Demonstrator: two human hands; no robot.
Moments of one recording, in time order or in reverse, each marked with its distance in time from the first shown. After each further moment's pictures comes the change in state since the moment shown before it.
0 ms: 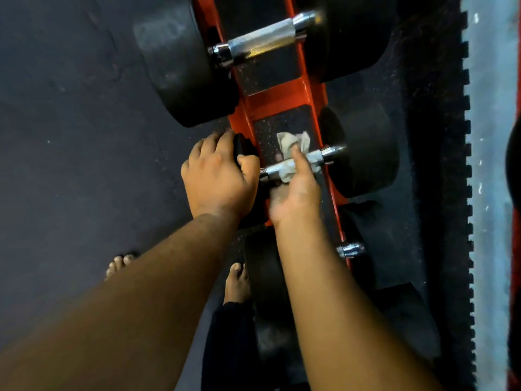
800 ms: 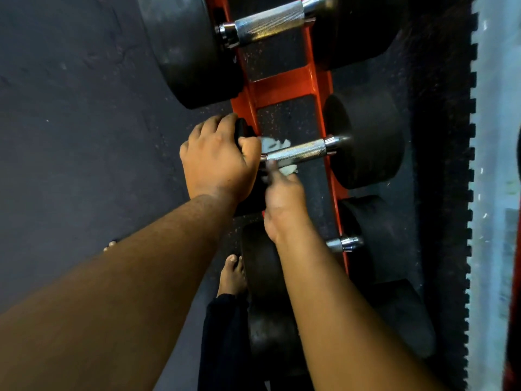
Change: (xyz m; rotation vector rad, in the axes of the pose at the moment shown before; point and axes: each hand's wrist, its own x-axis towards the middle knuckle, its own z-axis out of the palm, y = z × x) left_hand -0.005 0.004 -0.005 -0.023 -0.009 -0.019; right_hand -0.024 0.024 -0.021 -0.492 -0.074 0.011
